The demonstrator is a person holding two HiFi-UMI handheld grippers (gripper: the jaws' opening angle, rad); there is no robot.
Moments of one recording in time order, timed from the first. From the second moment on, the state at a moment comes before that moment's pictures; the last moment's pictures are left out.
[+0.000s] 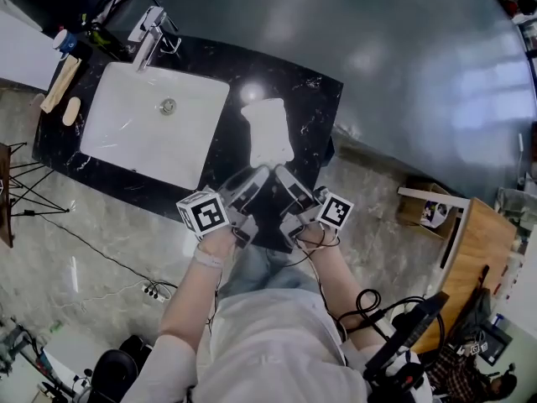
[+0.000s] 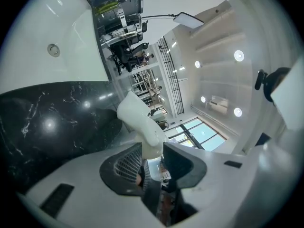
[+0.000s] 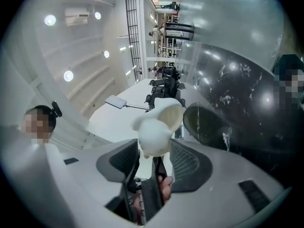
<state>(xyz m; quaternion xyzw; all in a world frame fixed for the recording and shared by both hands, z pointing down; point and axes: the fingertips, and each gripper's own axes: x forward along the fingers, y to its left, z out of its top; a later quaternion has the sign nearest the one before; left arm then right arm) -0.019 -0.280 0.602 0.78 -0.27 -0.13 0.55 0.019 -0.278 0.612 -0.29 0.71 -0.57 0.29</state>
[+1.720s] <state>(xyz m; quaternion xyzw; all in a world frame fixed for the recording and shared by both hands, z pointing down) 0.003 -0.165 0.483 0.80 -0.28 -0.20 0.49 0.069 -0.185 0.505 -0.33 0.73 -0.53 0.29</state>
